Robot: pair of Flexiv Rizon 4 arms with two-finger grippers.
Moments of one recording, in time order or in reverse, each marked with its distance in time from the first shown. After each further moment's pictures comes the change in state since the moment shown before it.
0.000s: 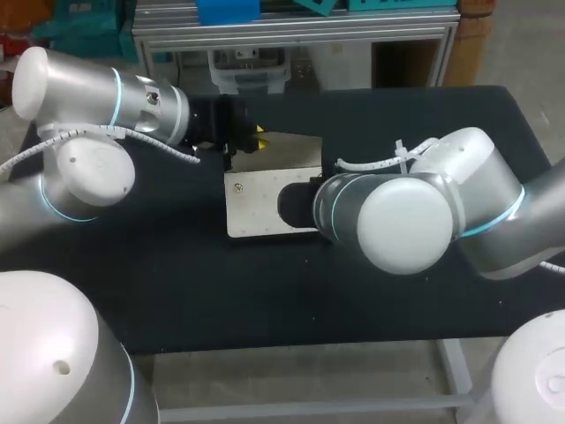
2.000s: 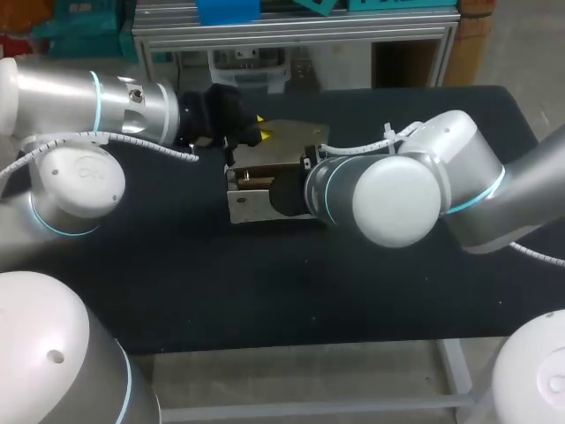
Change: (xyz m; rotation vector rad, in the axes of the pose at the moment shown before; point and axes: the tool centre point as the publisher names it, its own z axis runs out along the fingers) left arm 0.007 -0.049 -0.033 0.111 -0.053 -0.126; right arm -0.023 0.016 0.037 -0.047 -0.007 -0.160
